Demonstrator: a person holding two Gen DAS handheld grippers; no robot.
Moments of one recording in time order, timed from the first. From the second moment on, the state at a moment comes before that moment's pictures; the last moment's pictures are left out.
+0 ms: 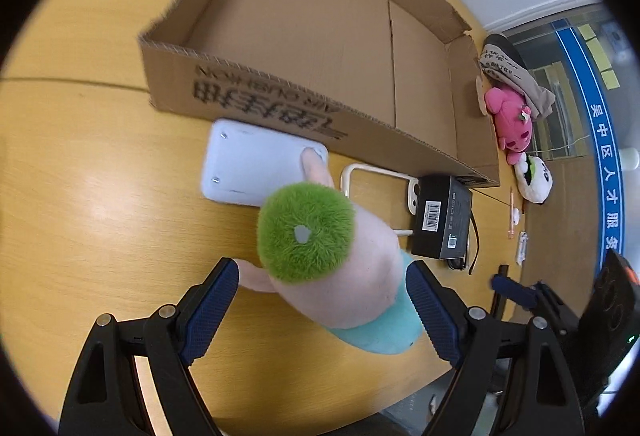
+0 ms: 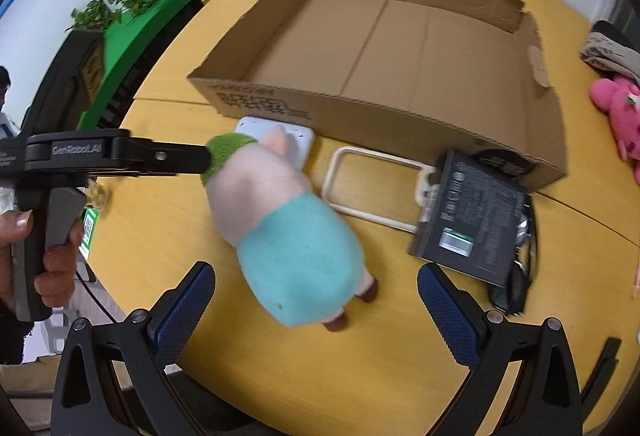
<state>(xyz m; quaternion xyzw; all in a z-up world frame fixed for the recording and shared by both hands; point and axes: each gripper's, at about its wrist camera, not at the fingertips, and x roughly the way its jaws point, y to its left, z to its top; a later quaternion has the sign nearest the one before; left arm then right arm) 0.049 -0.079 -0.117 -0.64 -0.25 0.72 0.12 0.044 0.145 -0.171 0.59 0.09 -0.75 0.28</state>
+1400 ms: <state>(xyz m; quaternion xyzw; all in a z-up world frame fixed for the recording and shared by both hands) -0.024 -0.065 0.275 -0.30 -0.05 0.93 0.21 -0.020 0.080 0.098 0.32 0.00 -0.89 0.33</state>
